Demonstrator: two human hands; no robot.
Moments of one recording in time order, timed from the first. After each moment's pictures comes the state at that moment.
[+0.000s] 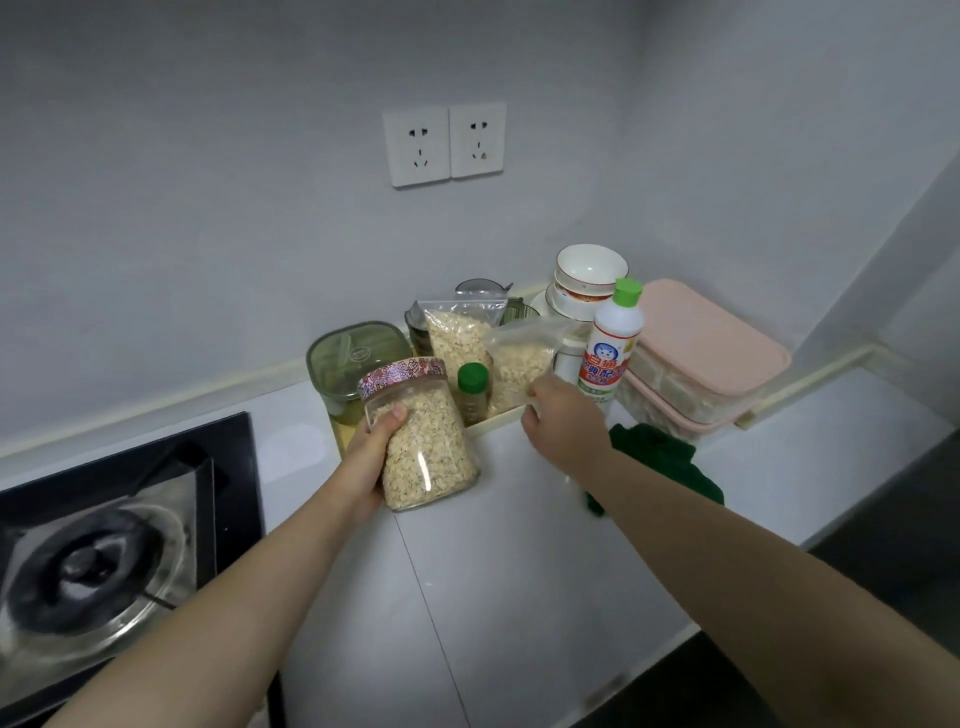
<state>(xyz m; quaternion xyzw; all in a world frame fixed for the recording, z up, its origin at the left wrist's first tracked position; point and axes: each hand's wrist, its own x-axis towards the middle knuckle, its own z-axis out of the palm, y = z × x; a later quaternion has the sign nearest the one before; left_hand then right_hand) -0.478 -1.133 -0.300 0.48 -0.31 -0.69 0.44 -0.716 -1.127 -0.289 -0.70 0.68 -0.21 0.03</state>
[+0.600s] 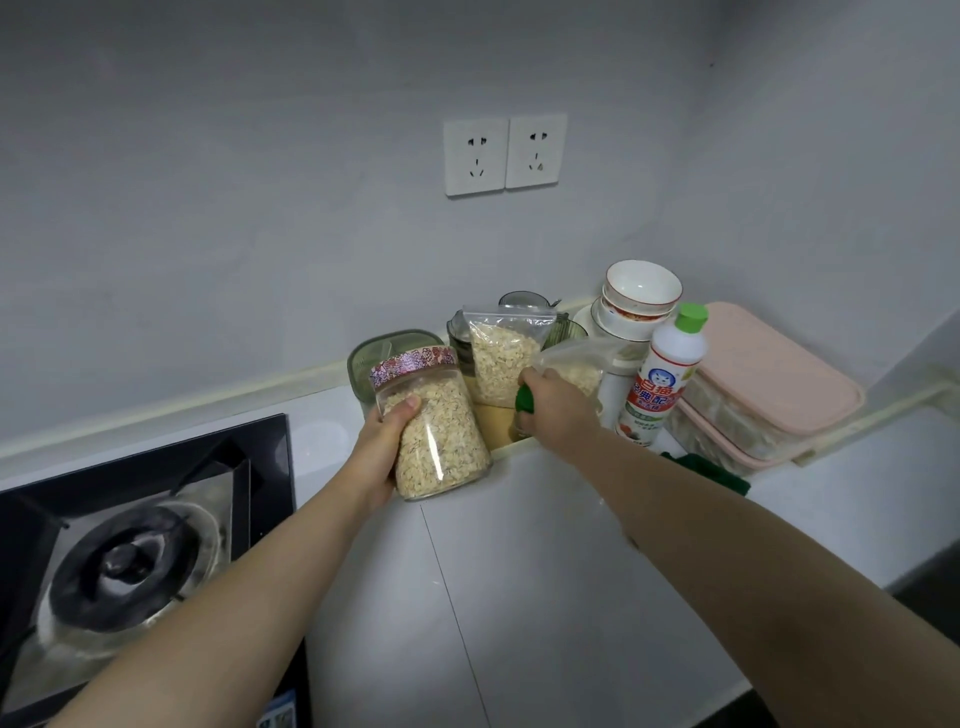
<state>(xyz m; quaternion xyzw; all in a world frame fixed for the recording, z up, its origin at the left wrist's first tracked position) -0.448 -1.164 -0.292 0.49 -0.33 -0.65 0.47 -0.671 -1.190 -0.282 -0.73 0.67 -0.12 0.10</state>
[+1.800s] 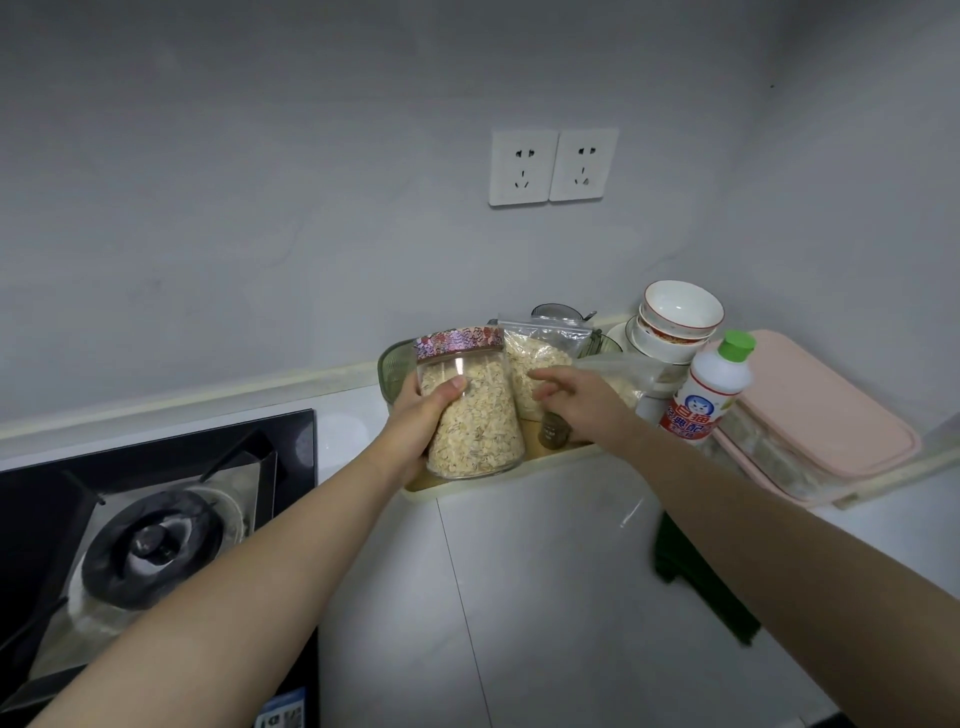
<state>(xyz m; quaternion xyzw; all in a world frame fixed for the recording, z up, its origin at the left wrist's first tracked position) -0.459 -1.182 -0.262 0.50 -0.38 -0.60 0.49 -0.669 -1.191 -0.239 -0.66 0.57 -0.30 0.38</state>
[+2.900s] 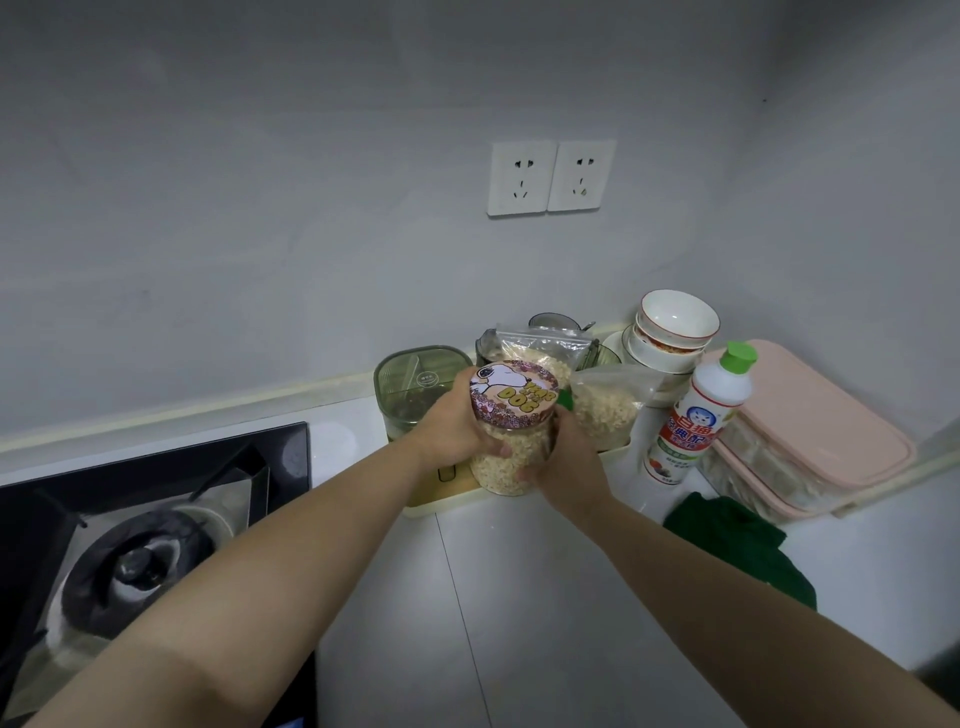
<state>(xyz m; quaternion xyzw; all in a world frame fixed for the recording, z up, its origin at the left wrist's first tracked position) -0.477 -1.211 -0.265 0.53 -0.68 -0.43 0.26 -0.641 -1.169 -0.300 -0.59 0.65 -0.36 0.32</state>
